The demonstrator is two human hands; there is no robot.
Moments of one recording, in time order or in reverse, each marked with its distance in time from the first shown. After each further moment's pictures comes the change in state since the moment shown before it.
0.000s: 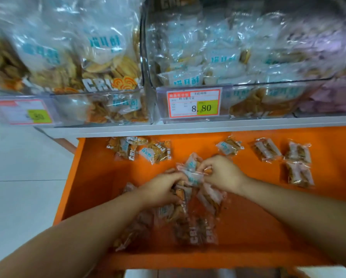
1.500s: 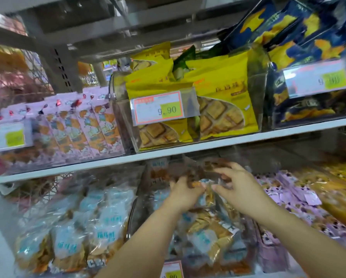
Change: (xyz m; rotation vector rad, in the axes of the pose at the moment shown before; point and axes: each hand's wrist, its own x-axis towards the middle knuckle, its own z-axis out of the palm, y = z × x) left_hand 0.065 0.244 -0.209 -0.192 0.684 -0.084; right_hand -0.003 -0.066 -0.278 0.086 0.765 -0.313
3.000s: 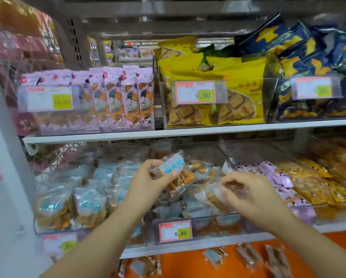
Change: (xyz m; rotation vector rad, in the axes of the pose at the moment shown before) left_hand -0.092 -0.059 -0.082 -0.483 0.140 0.188; right_hand -0.091 -0.081 -0.020 -0.130 0.026 -0.147
